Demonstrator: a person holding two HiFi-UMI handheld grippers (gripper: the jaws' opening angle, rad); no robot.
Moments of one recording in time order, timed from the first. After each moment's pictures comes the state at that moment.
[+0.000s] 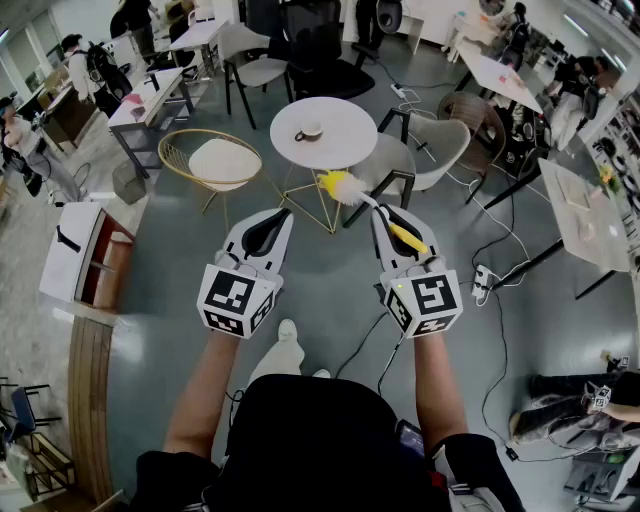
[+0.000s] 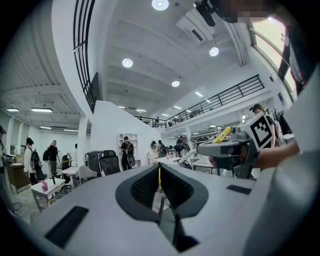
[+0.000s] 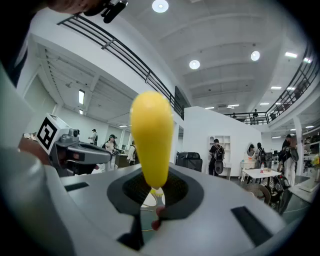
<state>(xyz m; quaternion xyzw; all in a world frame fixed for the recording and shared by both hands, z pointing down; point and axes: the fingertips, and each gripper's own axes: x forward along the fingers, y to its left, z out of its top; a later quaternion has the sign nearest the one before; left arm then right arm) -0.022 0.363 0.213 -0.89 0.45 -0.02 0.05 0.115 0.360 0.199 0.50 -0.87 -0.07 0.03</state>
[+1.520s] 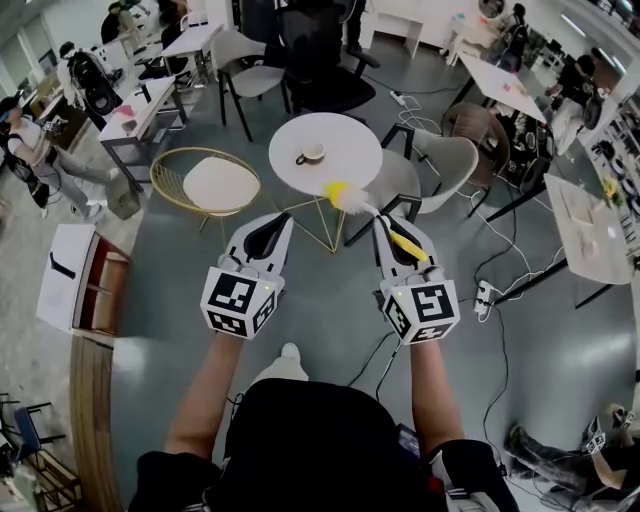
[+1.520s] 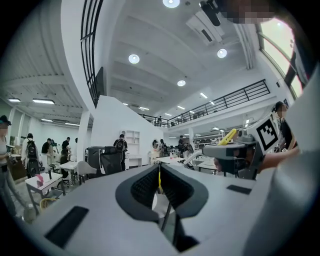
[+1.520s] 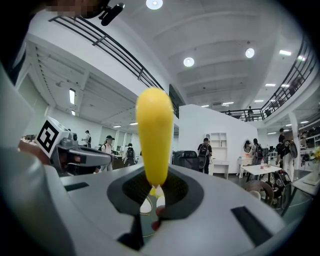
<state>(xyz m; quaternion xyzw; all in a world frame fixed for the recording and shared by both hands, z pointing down) -0.050 0.234 0.219 -0.89 0.45 -0.01 0.01 0.094 0.243 0.203 0.52 -0.85 -0.05 0.02</state>
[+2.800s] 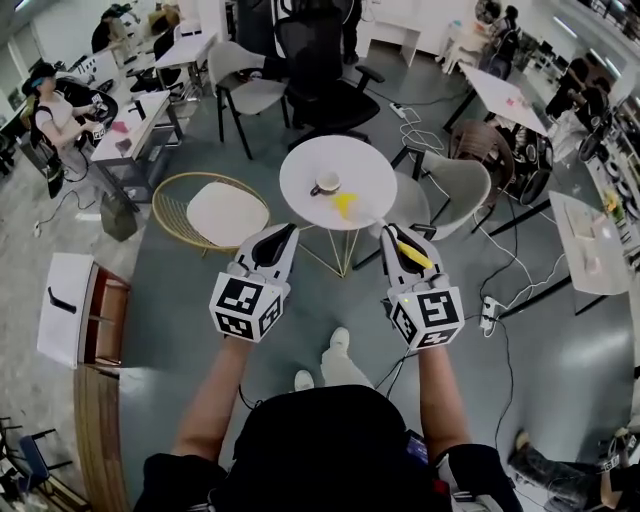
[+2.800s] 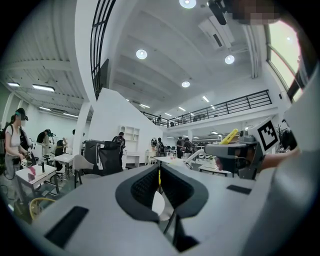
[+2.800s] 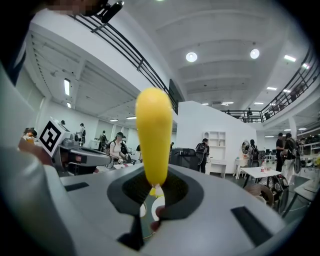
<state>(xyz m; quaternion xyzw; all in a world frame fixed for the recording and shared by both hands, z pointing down) -0.120 0.106 0.230 -0.90 0.43 0.00 -0.03 0.030 0.125 0.202 0.54 -0.84 -0.05 0.05</state>
